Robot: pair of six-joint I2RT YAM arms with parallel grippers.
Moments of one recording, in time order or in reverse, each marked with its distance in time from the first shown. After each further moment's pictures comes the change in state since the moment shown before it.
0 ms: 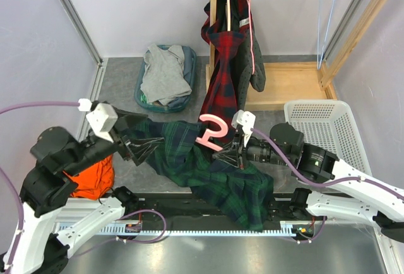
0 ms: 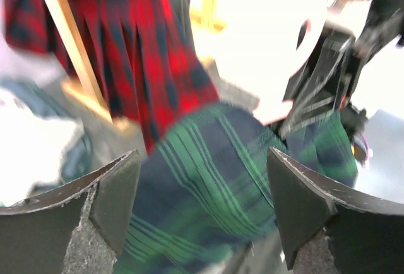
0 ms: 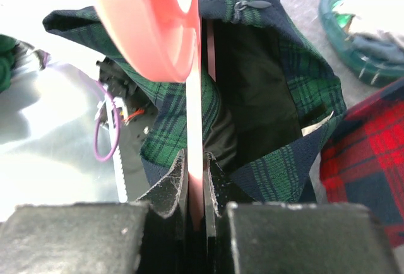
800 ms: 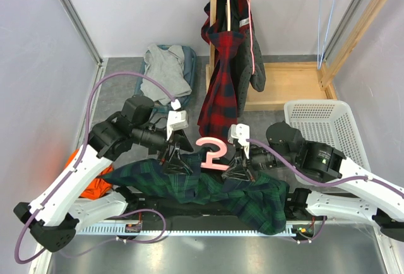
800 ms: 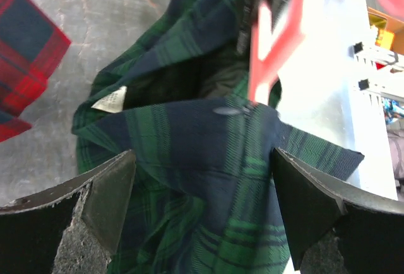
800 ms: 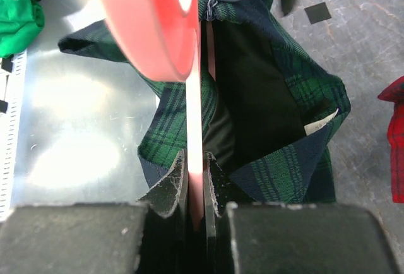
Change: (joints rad) left arm -0.037 0.353 -0.131 -0.150 0.592 0.230; right arm 0.000 0.010 0.110 -0.349 -0.230 -0.080
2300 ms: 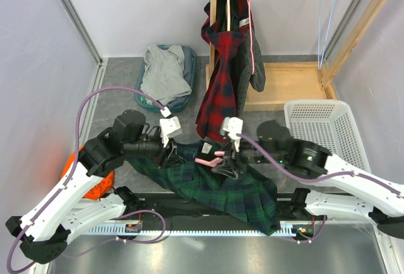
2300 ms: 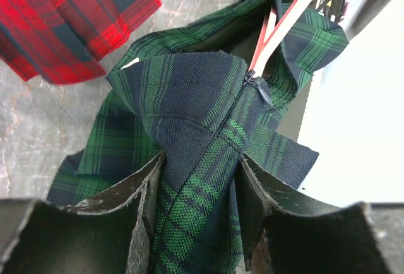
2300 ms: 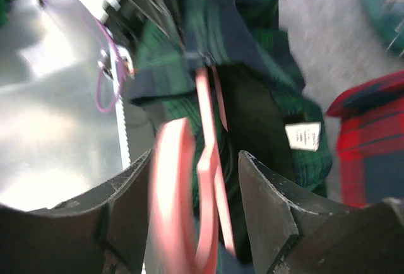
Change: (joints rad) left arm -0.051 -0.183 -0.137 0.057 -0.387 -0.047; right arm 0.000 0.035 -0.009 0.130 0.133 -0.015
